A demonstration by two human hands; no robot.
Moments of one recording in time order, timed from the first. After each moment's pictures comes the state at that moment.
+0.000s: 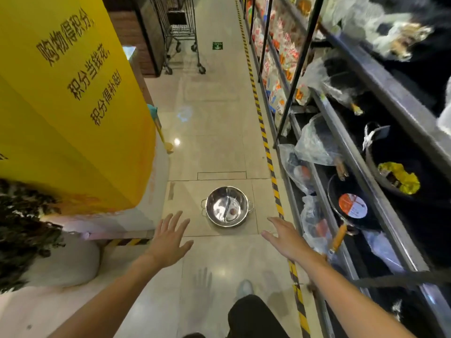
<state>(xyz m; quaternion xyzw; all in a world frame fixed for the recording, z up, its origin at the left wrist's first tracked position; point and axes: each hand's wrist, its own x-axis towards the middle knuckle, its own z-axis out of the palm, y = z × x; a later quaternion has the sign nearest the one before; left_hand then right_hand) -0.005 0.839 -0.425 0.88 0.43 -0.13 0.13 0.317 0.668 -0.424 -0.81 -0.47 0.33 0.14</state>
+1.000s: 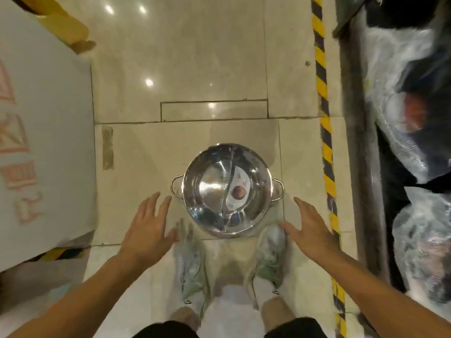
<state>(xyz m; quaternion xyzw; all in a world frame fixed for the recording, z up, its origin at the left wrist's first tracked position) 0.190 1.207 -0.961 0.80 0.47 -0.26 0.27 0.505 1.013 -0.974 -0.85 -0.28 0.45 0.04</state>
